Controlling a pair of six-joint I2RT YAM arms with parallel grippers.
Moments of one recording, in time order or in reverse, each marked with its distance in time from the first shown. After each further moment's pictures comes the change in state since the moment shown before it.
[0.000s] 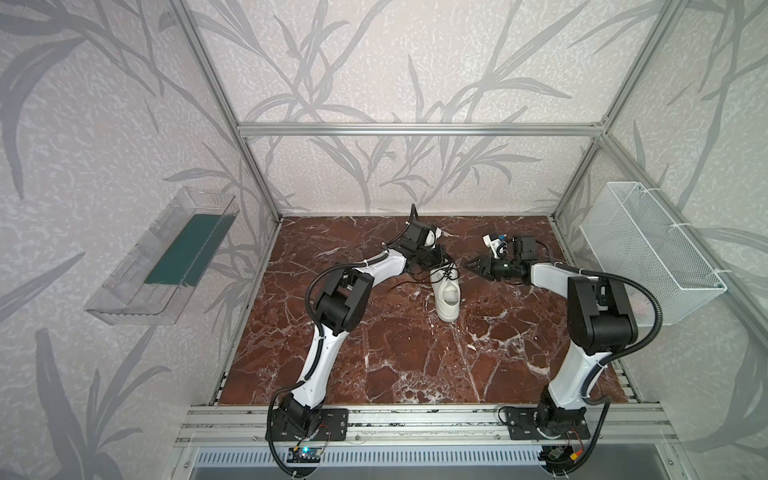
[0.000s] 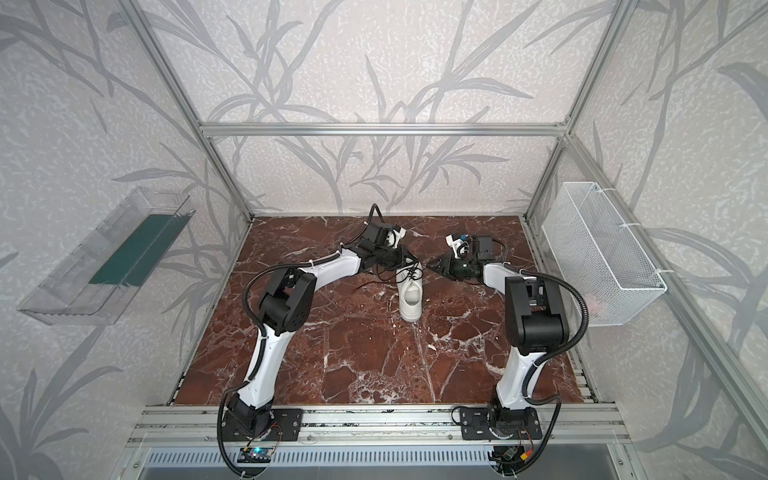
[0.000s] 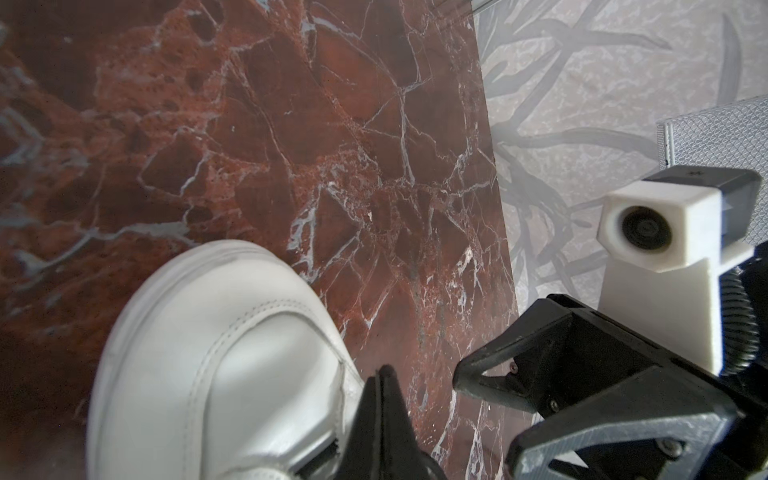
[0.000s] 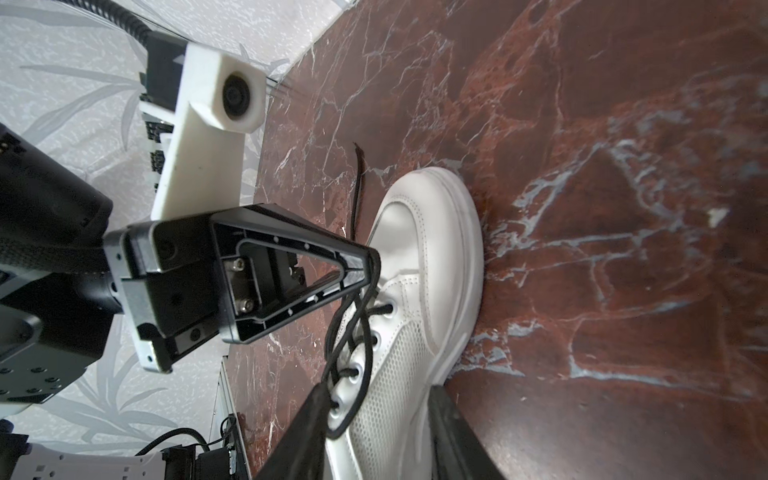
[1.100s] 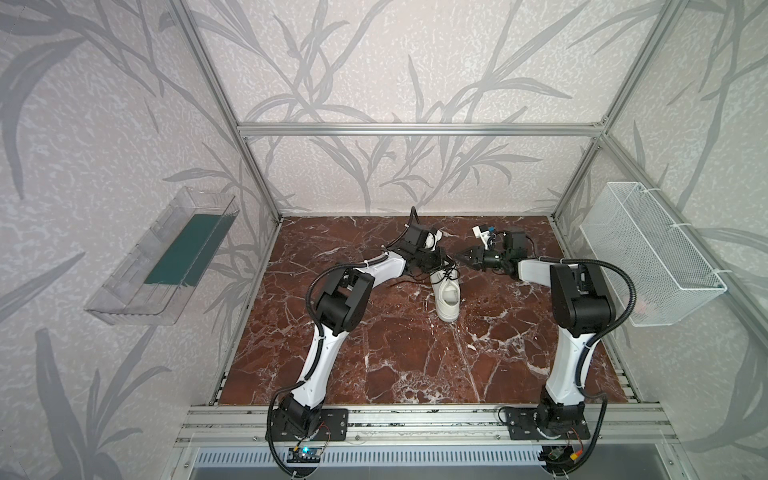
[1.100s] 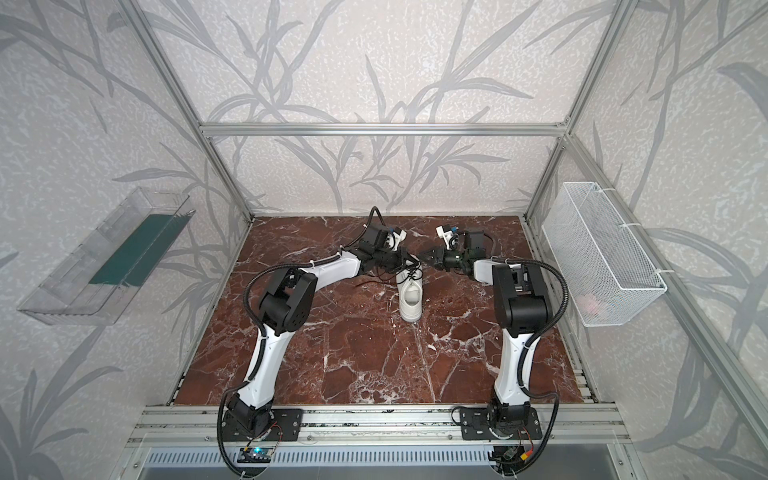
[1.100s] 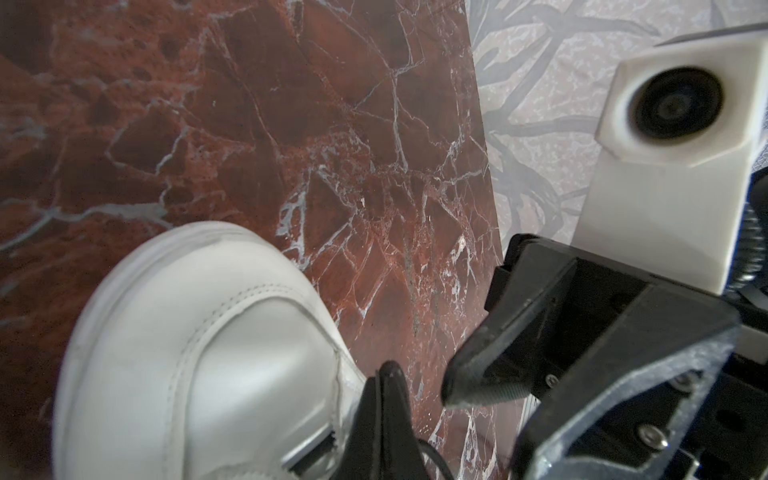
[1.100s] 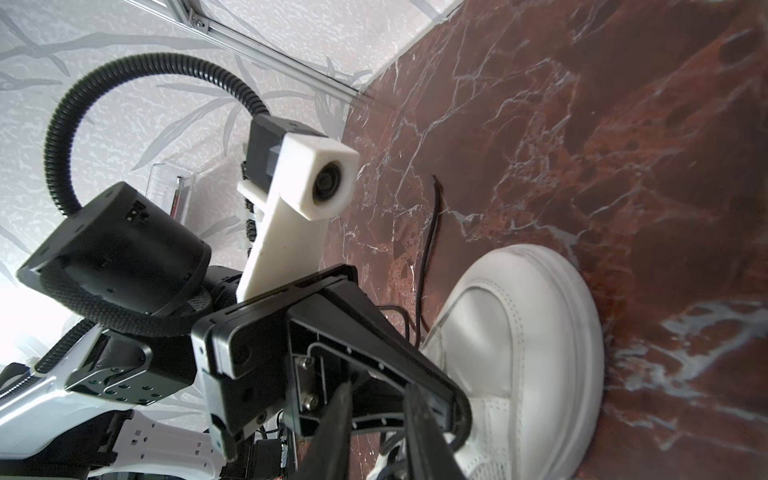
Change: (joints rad) left arm 0.002 -0.001 -0.047 0.067 0.040 -0.020; right arm 0.034 0.183 0.097 0.335 -0.201 0.228
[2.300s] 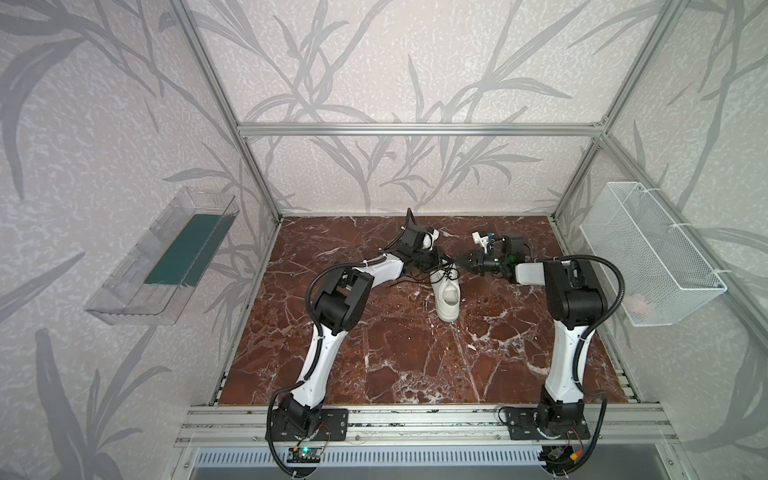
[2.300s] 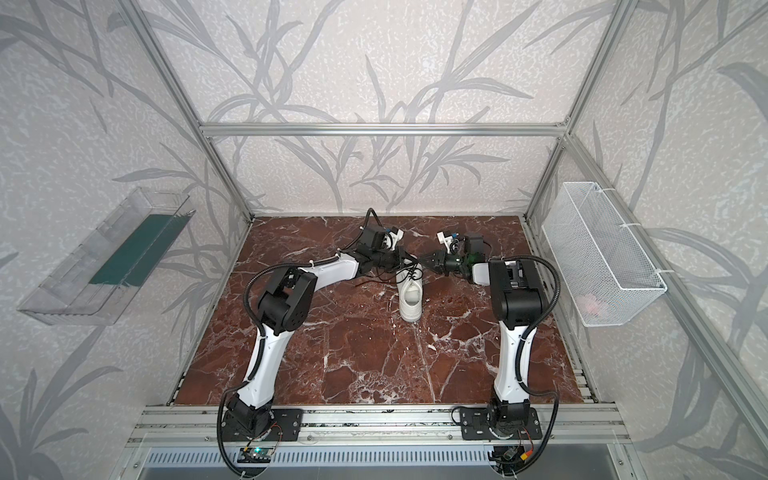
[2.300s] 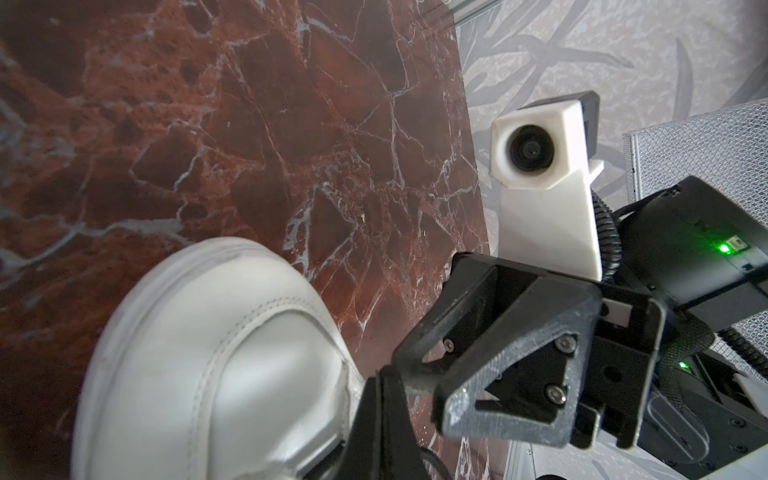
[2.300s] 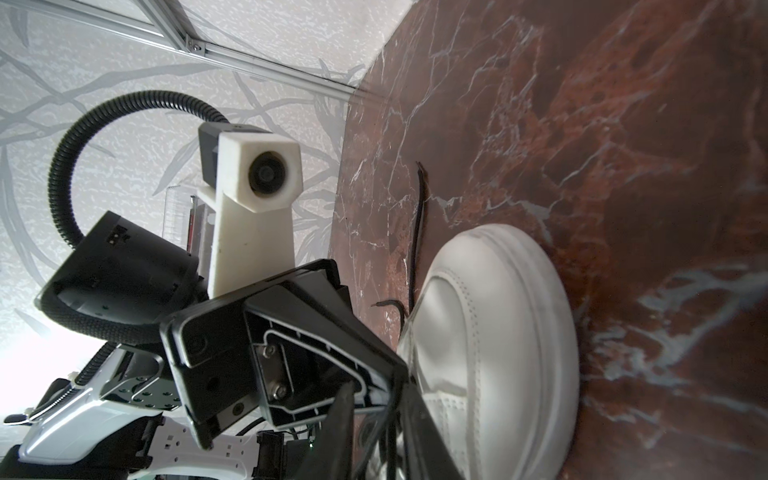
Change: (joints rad) left arm 0.013 -0.005 -0.051 0.099 0.002 -0.055; right arm -0.014 0.093 -0.004 0.117 -0.053 0.147
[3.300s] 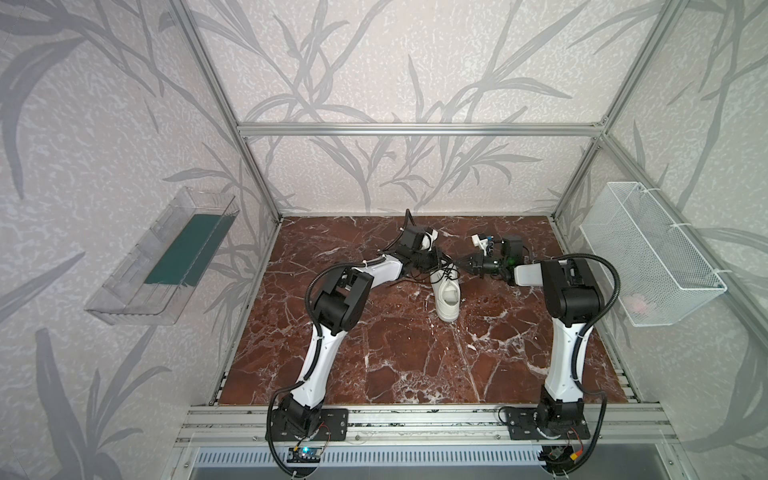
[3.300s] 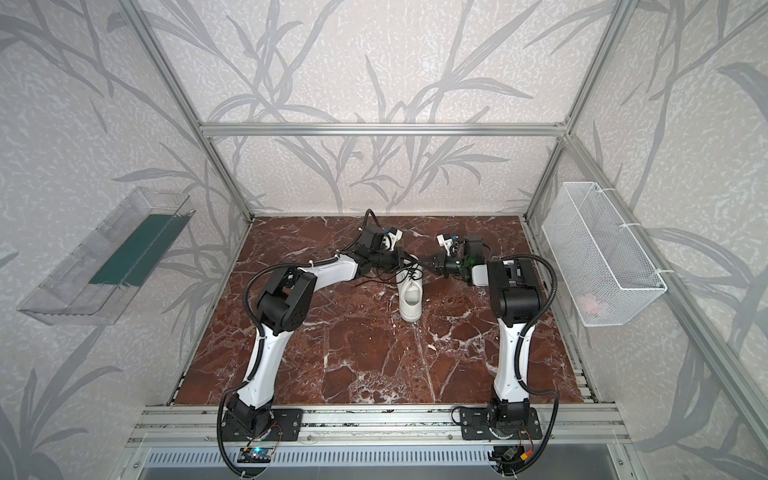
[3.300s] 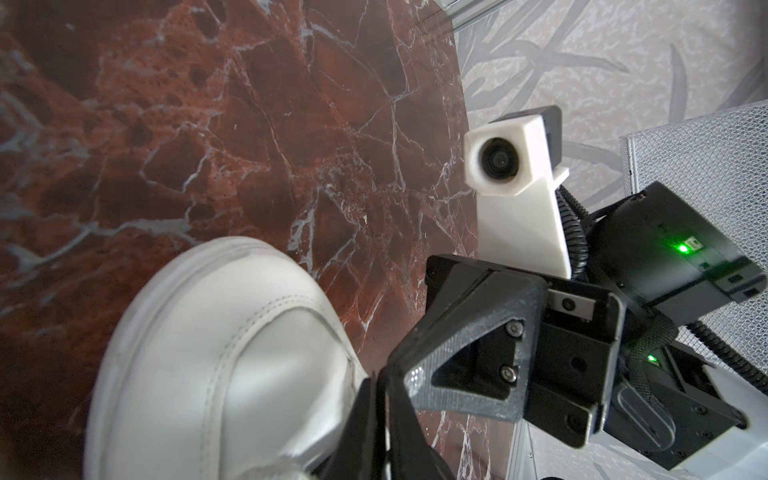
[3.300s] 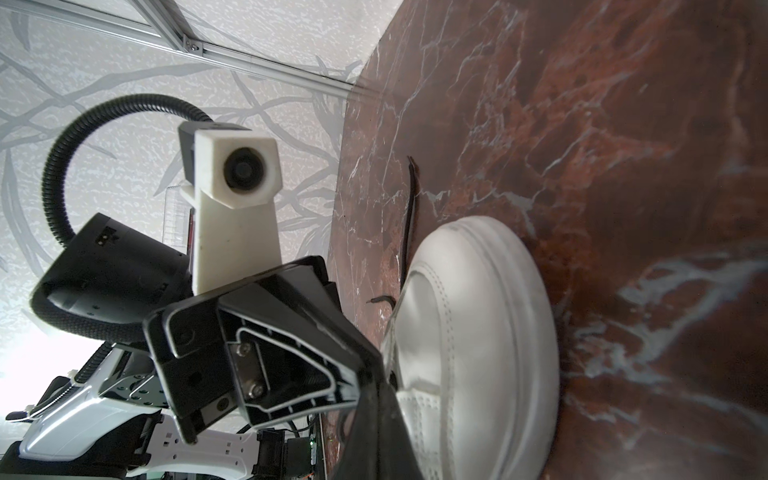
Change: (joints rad) left arm 0.013 -0.009 -0.029 0.036 -0.003 0.006; right arm 0.004 0.035 -0.010 0.030 -0.014 0.003
